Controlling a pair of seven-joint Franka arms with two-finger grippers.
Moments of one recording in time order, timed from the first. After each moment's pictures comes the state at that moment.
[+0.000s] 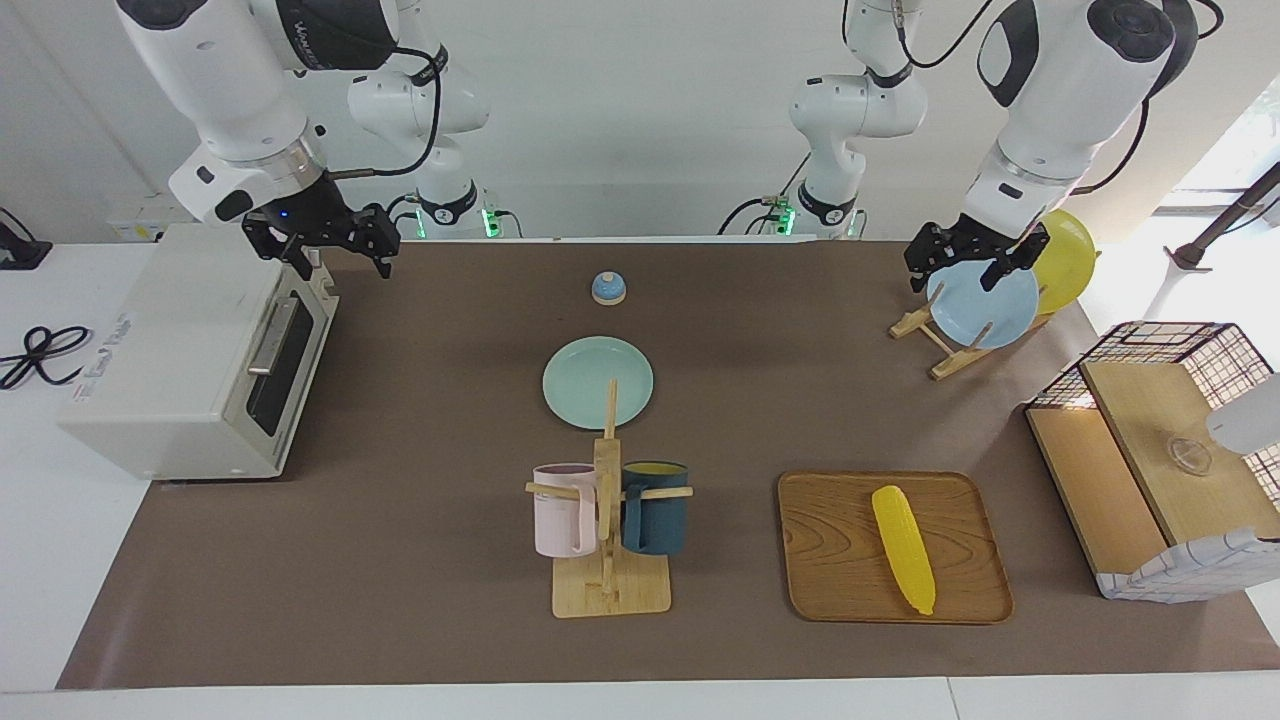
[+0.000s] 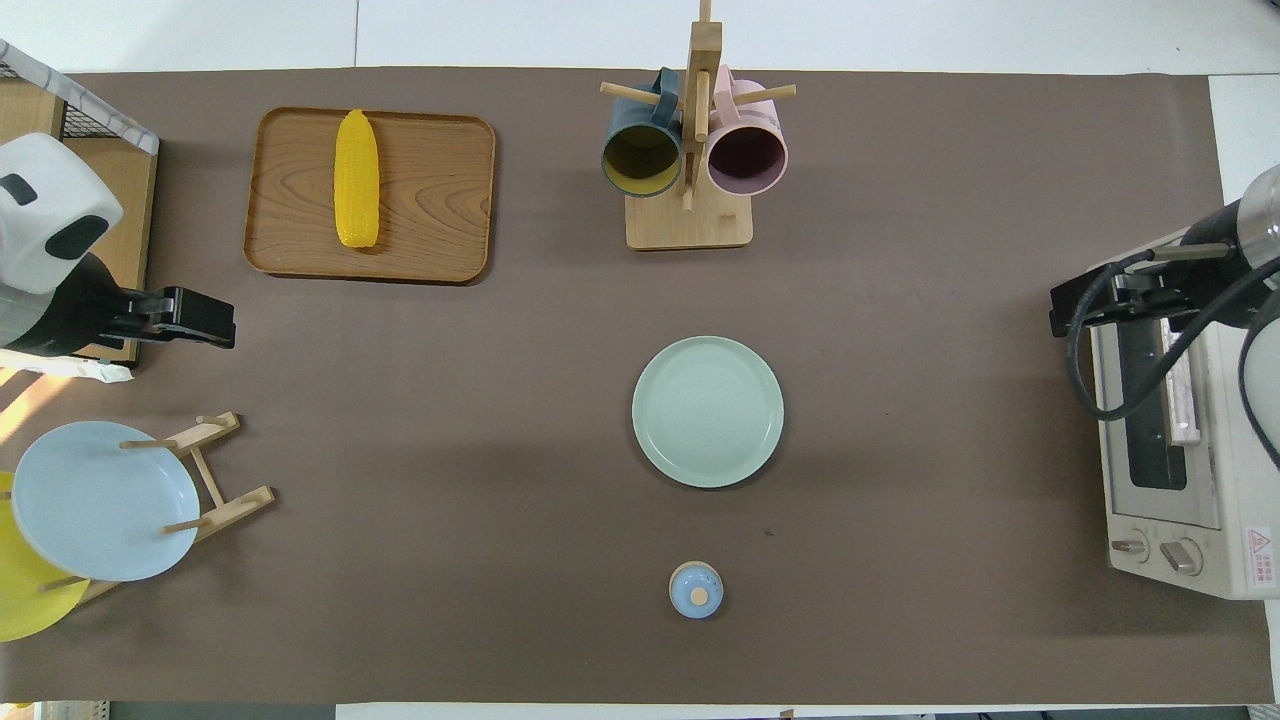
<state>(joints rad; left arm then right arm) -0.13 -0.06 -0.02 -1.73 0.00 1.64 -0.07 0.02 0.02 0.03 -1.56 0.00 1.48 0.05</state>
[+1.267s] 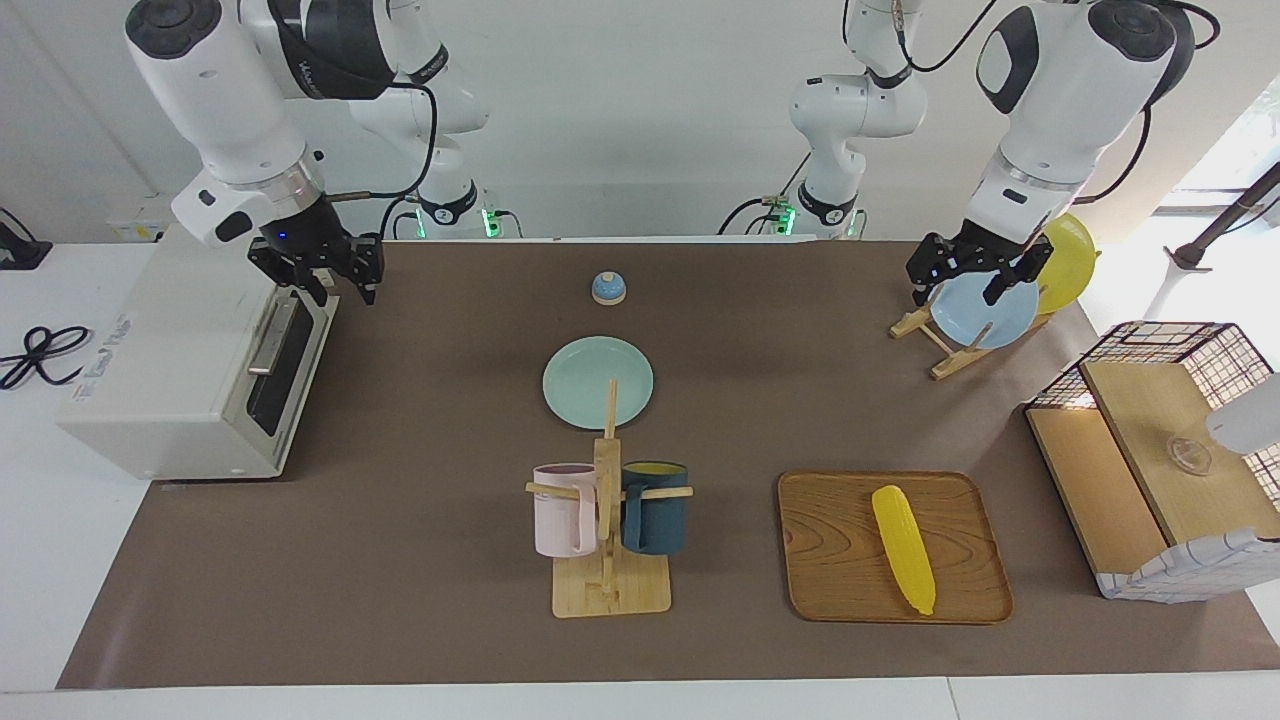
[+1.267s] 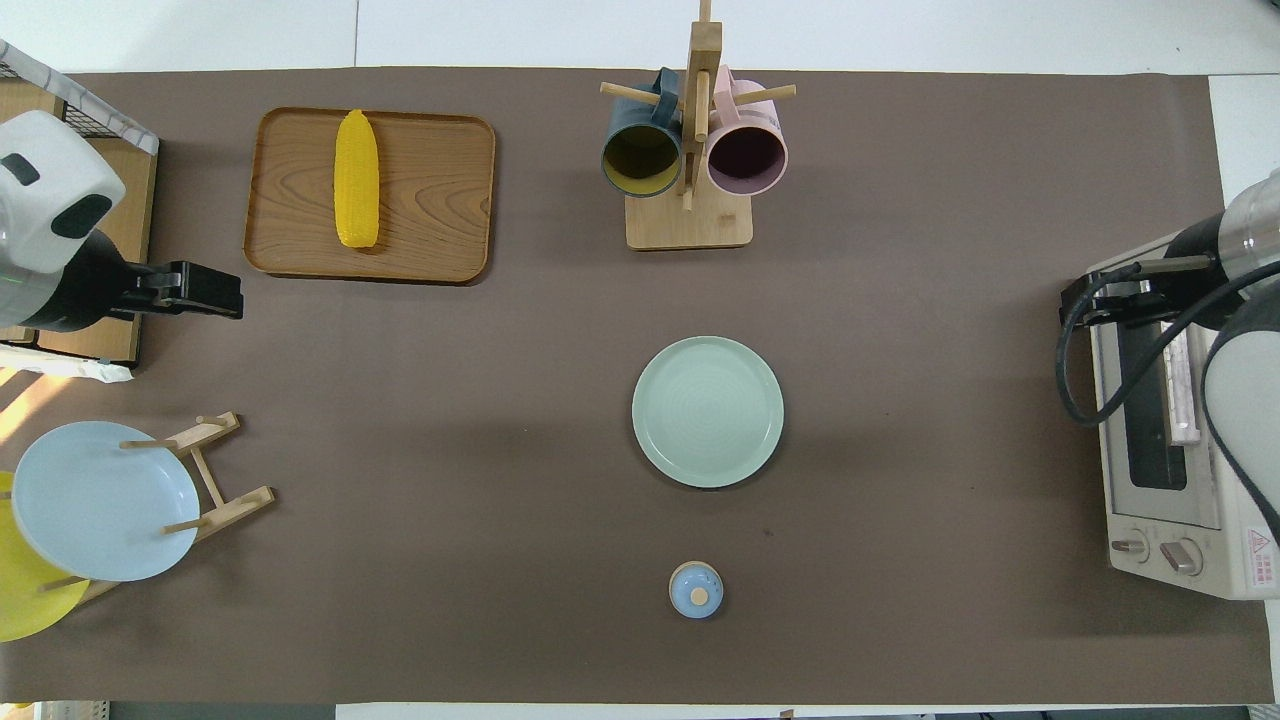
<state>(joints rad) -0.13 -0.02 -0.02 -1.73 -0.01 1.74 -0.08 -0.01 -0.03 0.03 -1.75 0.00 1.70 0.01</state>
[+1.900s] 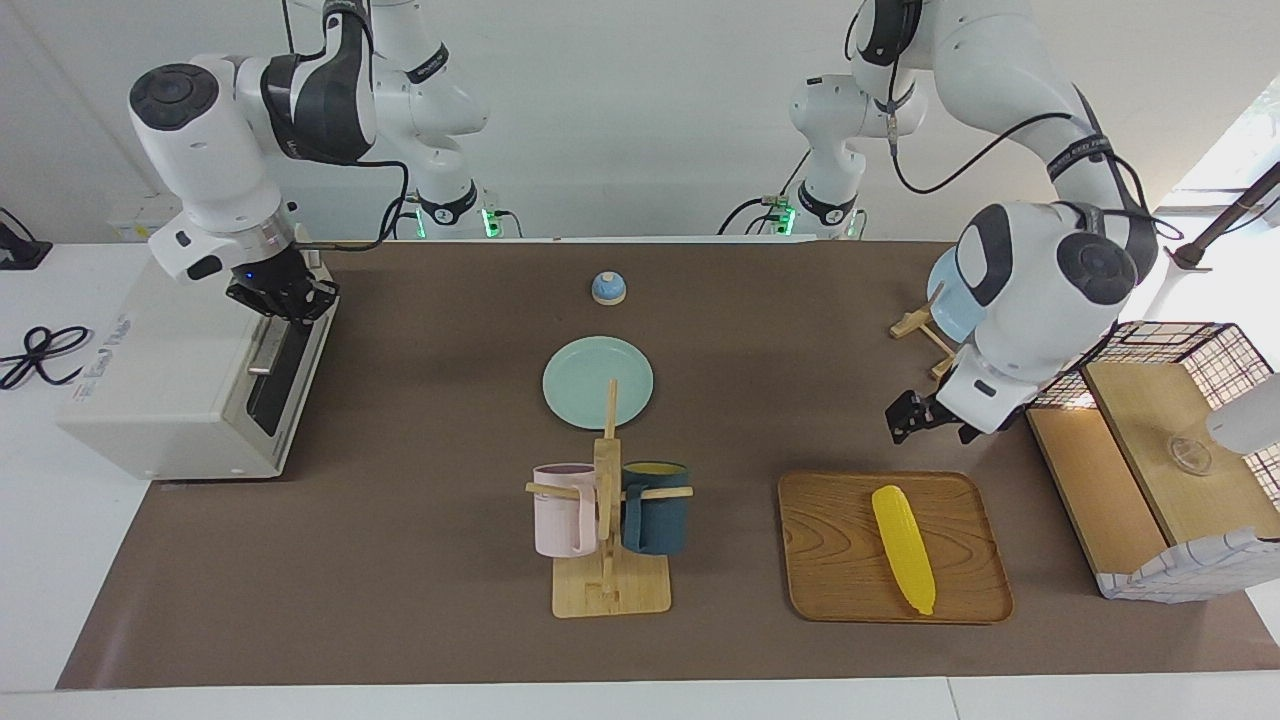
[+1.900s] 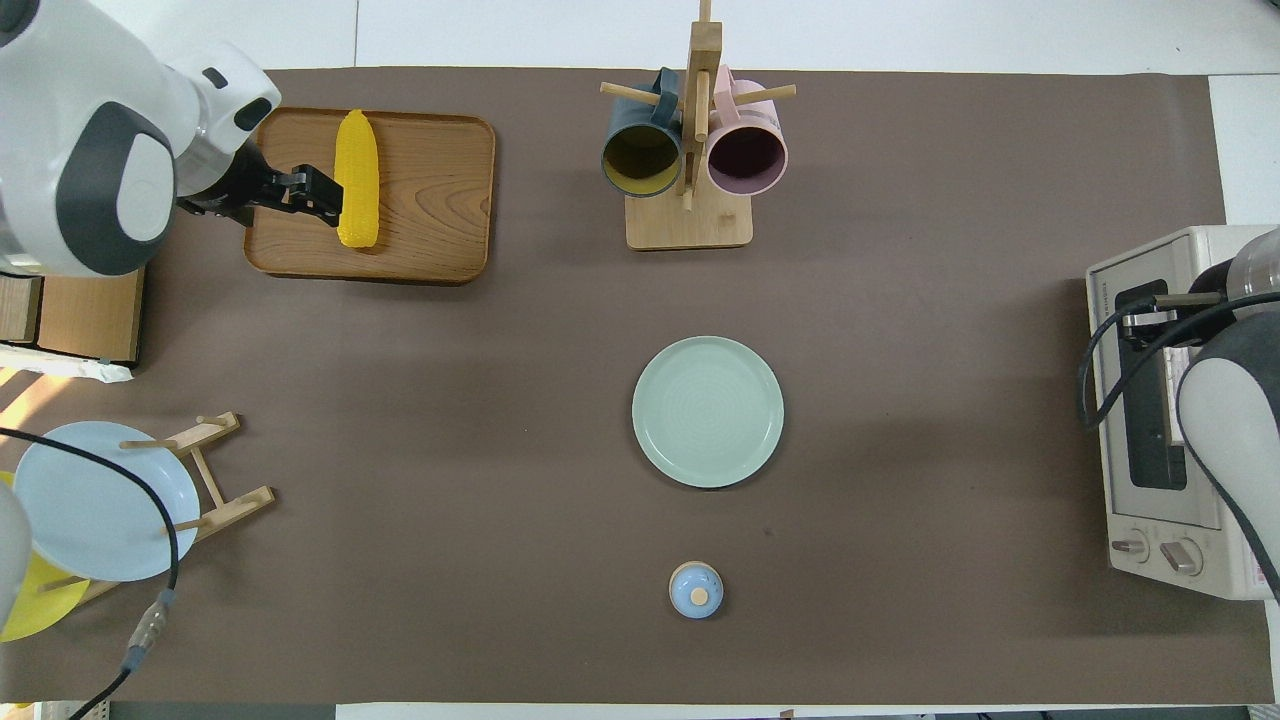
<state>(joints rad) -0.14 0.50 -0.02 -1.38 -0.03 1.87 -0.03 -0.10 -0.05 0.02 -1.93 -0.13 1.85 0.01</state>
